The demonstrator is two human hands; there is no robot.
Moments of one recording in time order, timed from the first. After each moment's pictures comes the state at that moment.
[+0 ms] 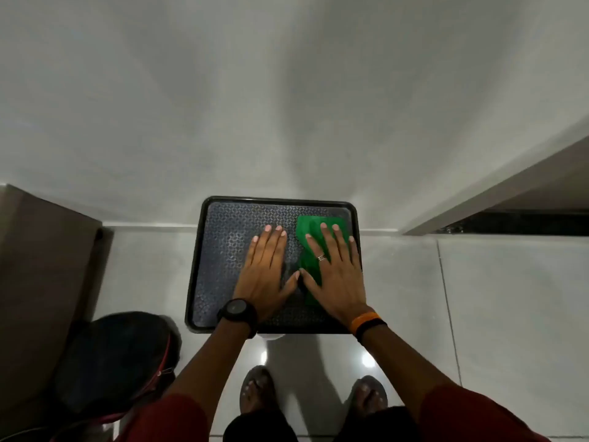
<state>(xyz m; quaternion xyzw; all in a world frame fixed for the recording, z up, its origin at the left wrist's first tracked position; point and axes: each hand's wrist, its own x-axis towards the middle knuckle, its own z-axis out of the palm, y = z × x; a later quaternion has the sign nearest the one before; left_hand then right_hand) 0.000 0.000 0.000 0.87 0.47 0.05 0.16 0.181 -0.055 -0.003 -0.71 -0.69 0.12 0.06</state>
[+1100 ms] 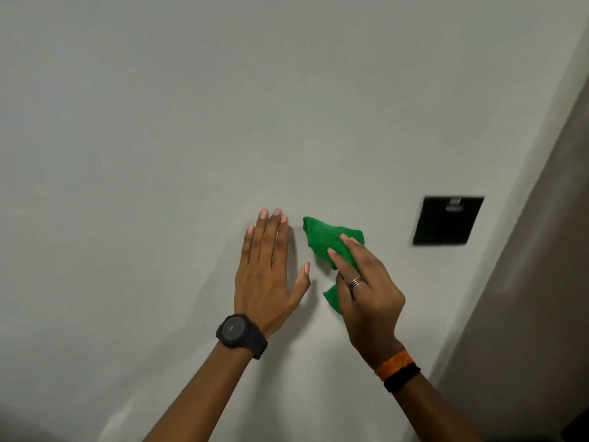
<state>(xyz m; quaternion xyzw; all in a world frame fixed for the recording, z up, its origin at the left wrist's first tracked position) 0.046 0.108 0.731 0.80 0.37 0.45 -0.14 0.205 0.030 0.713 -0.50 -0.59 -0.34 0.53</state>
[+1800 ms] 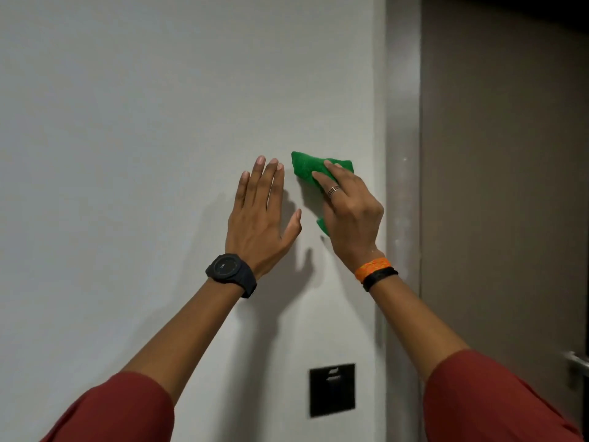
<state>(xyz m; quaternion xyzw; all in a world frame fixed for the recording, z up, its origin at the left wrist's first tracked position) 0.210 0.096 1.100 0.74 0.21 0.56 -0.31 0.364 0.022 1.110 -0.38 -0.47 -0.60 0.52</state>
